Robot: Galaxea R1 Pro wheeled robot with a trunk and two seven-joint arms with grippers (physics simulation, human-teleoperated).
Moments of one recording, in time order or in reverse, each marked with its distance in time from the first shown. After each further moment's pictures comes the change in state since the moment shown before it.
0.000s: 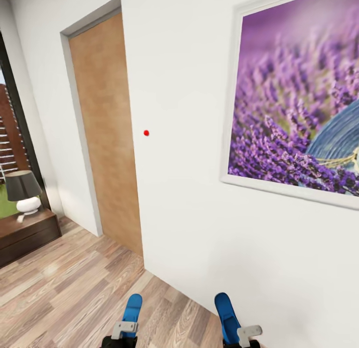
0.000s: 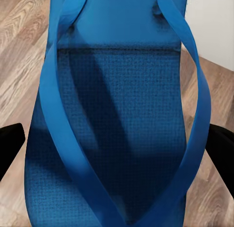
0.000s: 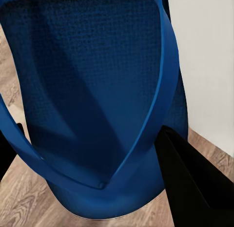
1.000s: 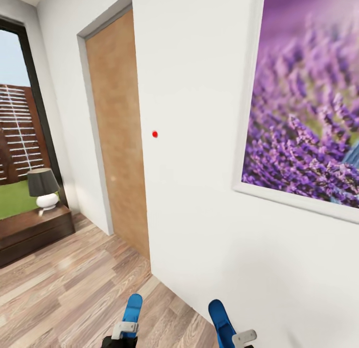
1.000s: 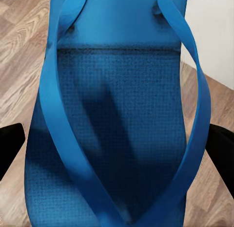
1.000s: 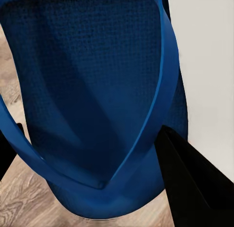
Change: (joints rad) left arm 0.001 -0.001 -0.002 -0.001 0.000 -0.003 0.000; right arm 0.000 -0.001 0.090 0.039 -0.002 0.000 -0.004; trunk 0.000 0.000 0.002
